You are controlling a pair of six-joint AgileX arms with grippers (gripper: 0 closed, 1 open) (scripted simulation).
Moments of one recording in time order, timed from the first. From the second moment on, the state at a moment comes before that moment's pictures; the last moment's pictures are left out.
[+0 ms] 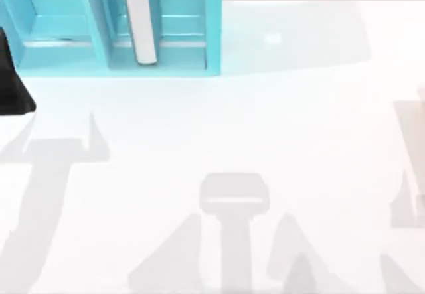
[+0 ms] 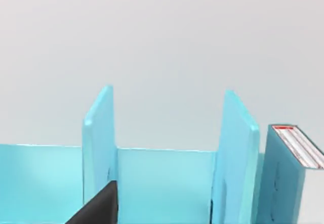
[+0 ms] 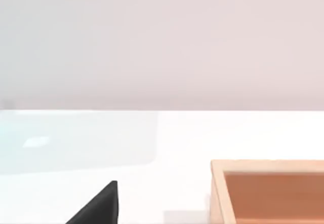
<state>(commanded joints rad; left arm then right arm) -0.17 0.69 0.32 0.48 -0.15 -0.01 0.00 0.00 0.00 0.00 0.00 0.00</state>
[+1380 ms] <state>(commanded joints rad) -0.44 2.14 0.82 1.21 -0.37 -0.02 0.00 0.00 0.00 0.00 0.00 0.00</state>
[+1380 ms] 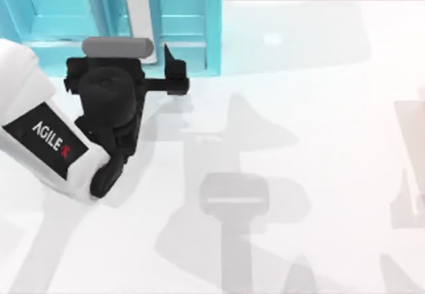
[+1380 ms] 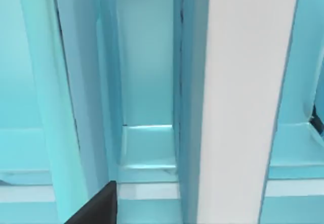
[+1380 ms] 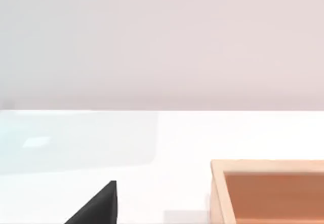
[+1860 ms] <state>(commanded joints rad) -0.39 2.30 1.13 1.07 -0.32 -0.02 0.00 0.00 0.00 0.00 0.00 0.00</state>
